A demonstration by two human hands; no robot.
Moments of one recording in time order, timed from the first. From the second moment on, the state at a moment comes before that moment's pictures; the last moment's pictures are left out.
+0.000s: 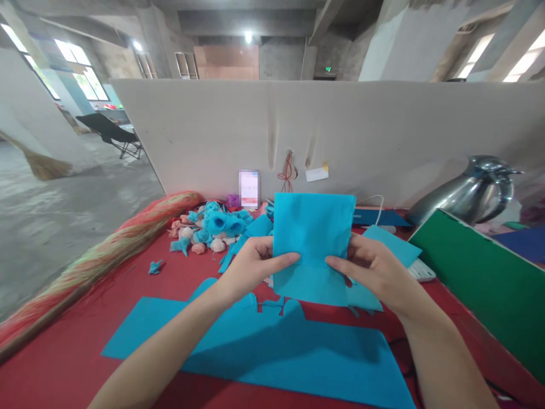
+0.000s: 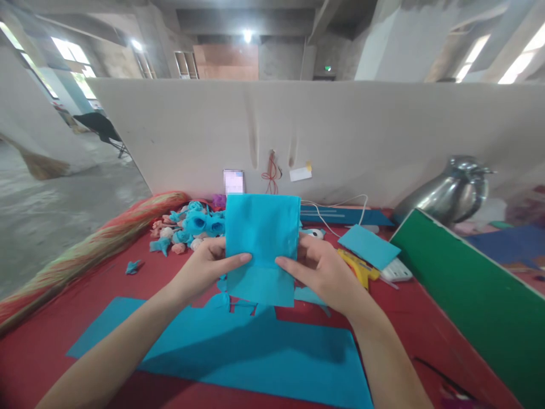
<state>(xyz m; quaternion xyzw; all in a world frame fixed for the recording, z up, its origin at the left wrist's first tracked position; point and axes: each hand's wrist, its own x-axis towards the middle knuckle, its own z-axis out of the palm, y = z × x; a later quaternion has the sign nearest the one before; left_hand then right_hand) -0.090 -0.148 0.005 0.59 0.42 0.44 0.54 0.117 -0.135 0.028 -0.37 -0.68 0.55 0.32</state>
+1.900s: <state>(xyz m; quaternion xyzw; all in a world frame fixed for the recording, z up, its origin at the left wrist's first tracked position) -0.112 -0.155 0.030 0.72 0.38 0.37 0.45 0.127 -0.132 0.033 -0.42 -0.78 0.36 0.30</state>
